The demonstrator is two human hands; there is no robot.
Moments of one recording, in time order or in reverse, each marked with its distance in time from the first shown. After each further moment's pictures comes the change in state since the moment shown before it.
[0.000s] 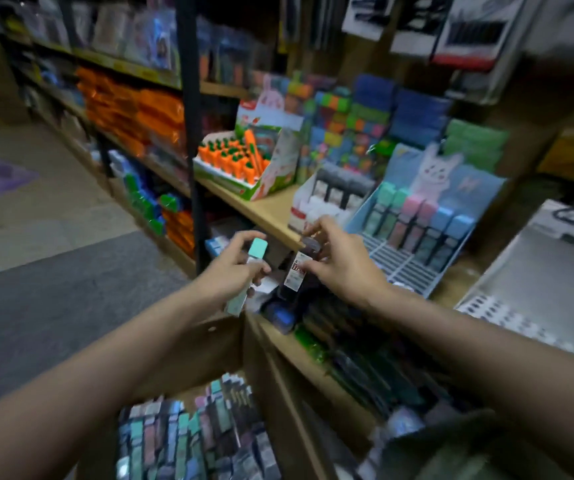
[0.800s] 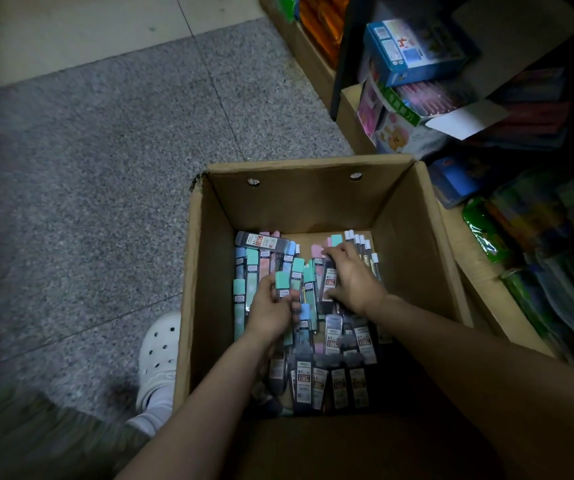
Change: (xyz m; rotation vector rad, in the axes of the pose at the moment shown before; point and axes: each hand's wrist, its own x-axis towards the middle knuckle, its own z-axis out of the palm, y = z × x) left_hand -0.129 -0.314 -0.014 -0.448 0.516 -0.832; right_hand -0.096 0.101 0.367 0.000 -0.801 0.150
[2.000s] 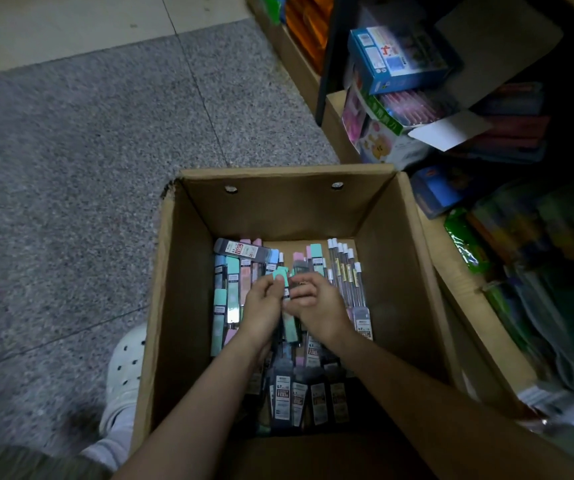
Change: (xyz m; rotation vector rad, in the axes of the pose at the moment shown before) left_hand 0.016 0.005 0.025 0.040 0.040 0.108; right_hand -0.016 -0.020 0.035 0.942 0.030 0.206
